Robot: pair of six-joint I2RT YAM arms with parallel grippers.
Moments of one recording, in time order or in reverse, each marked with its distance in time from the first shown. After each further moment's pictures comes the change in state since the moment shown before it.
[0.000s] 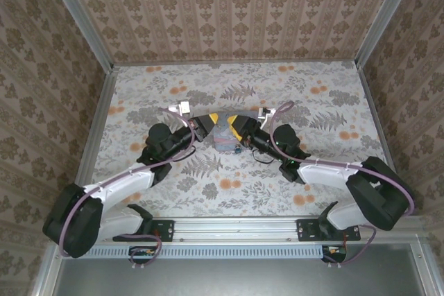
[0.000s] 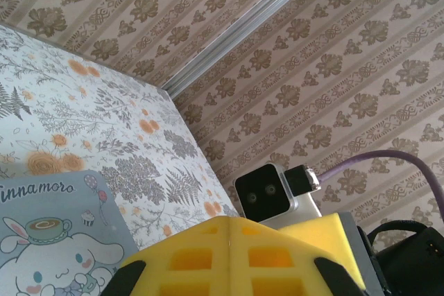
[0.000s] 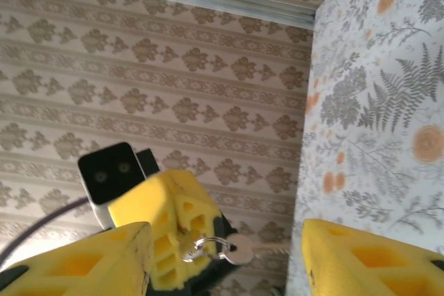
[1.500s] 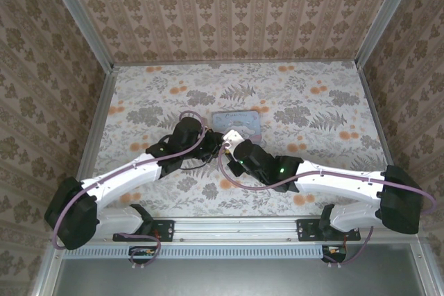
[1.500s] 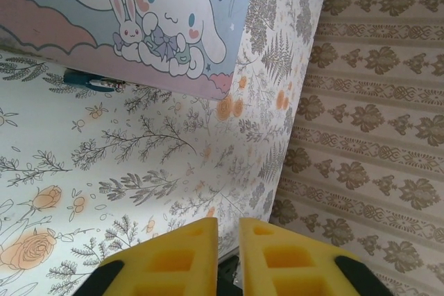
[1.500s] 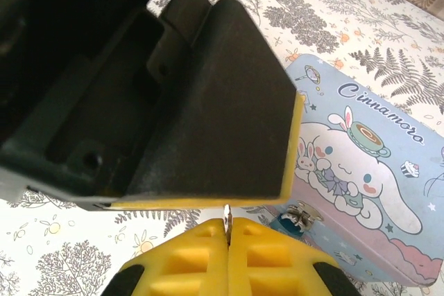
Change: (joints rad) left arm -0.178 0.044 0.243 -0.826 -0.053 -0.475; right arm 0.398 -0.124 0.308 -1.104 0.610 -1.280
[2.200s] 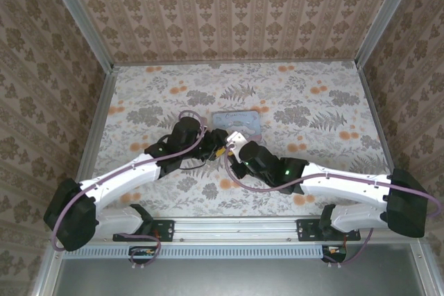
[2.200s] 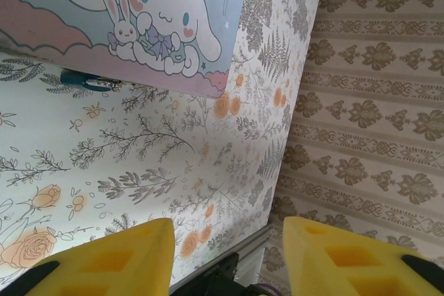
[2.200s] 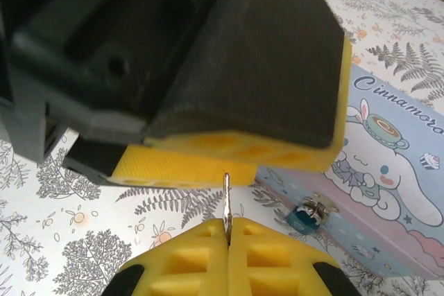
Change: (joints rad) left arm 0.004 -0.013 0.000 -0.008 0.011 0.010; right arm -0.006 -0.050 -0.047 0.018 -0.054 0.018
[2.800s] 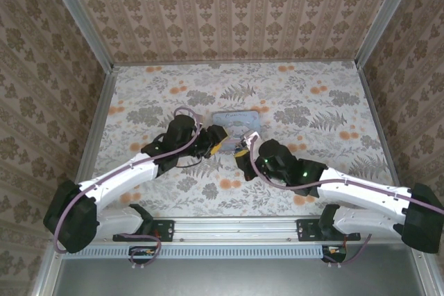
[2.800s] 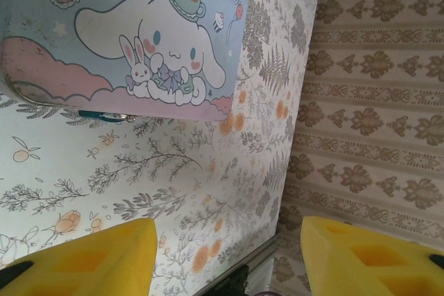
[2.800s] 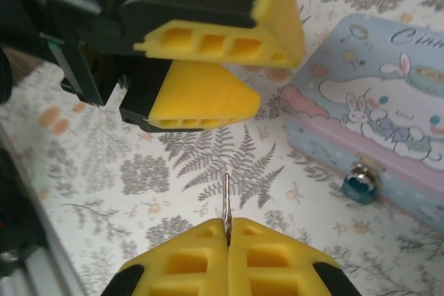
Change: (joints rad) left arm 0.066 -0.009 -0.015 0.015 0.026 0.068; right arm -0.090 -0.167 -0.114 0.023 -0.226 0.173
